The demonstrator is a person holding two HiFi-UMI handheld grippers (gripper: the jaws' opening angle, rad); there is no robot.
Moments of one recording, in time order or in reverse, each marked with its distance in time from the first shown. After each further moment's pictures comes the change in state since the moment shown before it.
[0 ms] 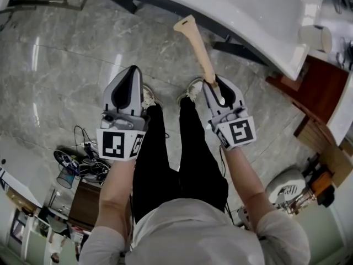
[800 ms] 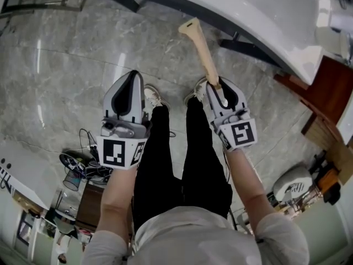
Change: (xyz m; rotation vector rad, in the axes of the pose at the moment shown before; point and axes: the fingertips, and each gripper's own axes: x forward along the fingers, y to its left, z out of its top) left arm -0.001 0.019 -0.020 -0.001 -0.001 -0.033; right arm 0.023 0.002 -0.042 0.025 0.021 -0.050
